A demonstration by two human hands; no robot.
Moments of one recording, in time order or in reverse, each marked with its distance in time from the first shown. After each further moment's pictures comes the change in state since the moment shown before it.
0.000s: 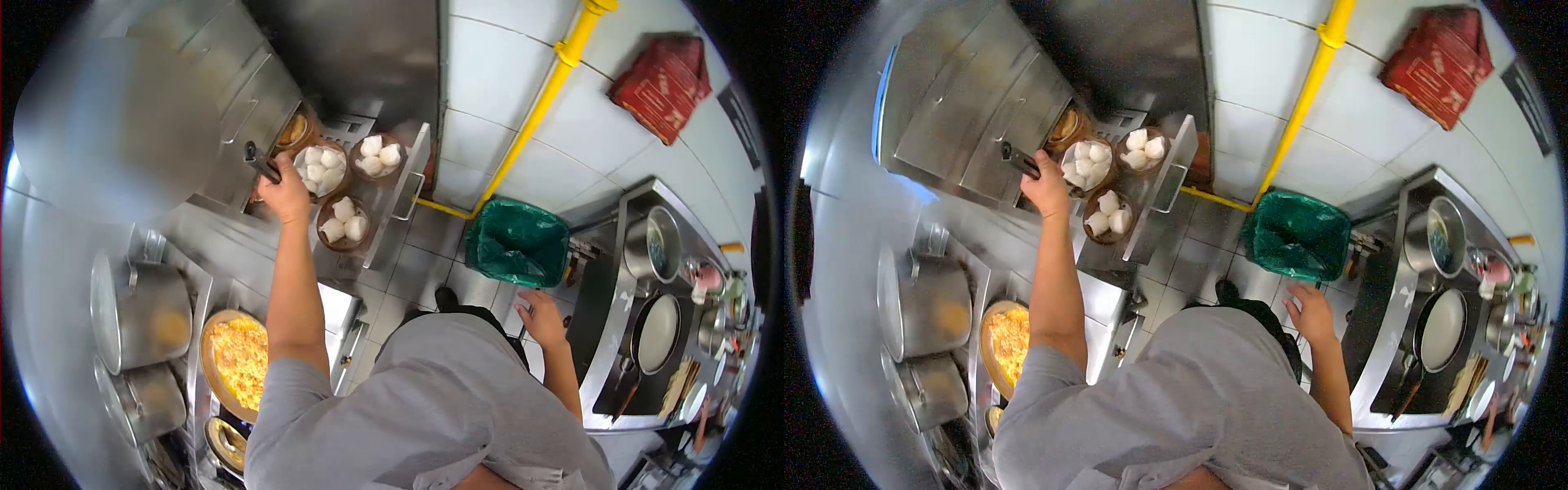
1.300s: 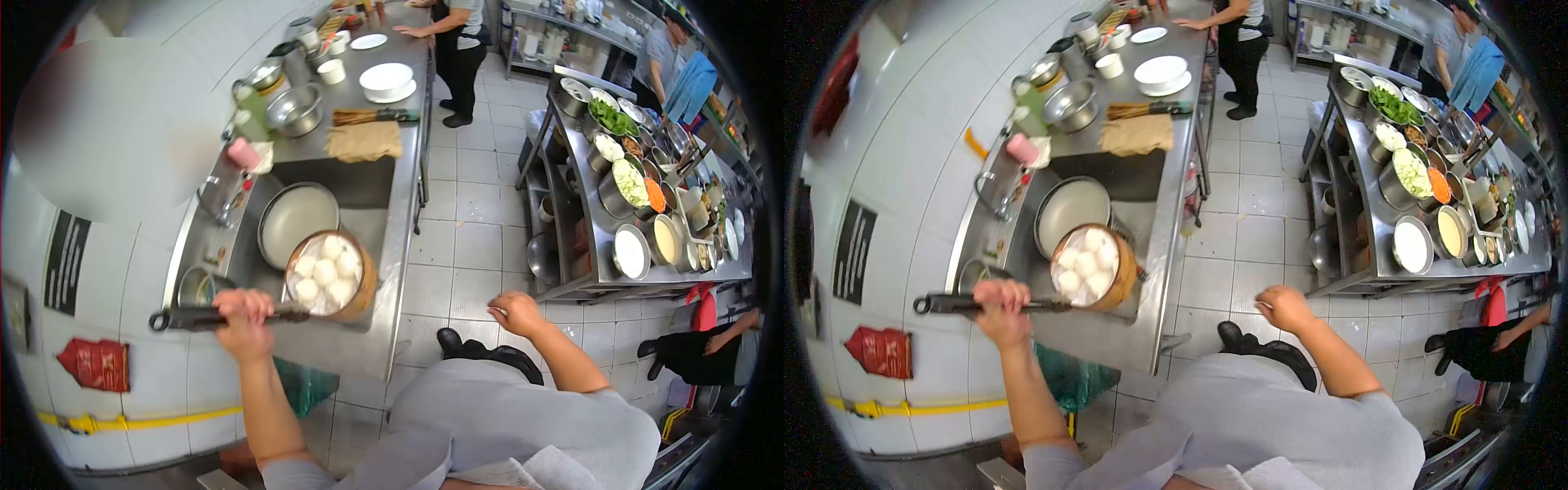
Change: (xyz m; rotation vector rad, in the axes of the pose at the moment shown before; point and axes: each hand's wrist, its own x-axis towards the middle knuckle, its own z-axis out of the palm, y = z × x) left_hand -0.729 0.486 0.211 -1.176 -1.901 -0.266; right_hand -0.689 0.141 -0.002 -0.094 0.915 1.015
